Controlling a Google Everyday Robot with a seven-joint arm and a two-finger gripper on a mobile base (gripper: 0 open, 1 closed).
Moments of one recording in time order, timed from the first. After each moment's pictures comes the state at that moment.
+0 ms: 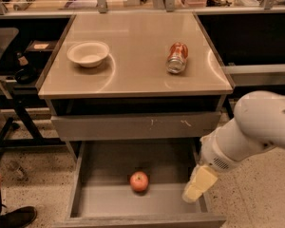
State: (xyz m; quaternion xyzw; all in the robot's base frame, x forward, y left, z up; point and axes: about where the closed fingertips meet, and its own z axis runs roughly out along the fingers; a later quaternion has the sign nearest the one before) arm 0.409 -0.151 0.706 -0.52 0.84 0.12 0.14
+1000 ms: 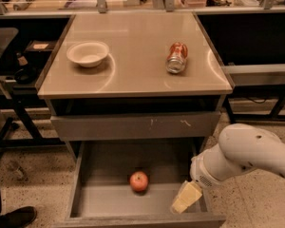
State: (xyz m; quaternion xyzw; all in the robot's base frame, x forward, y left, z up) arm 0.401 -0.131 0.615 -0.47 0.86 0.17 0.14
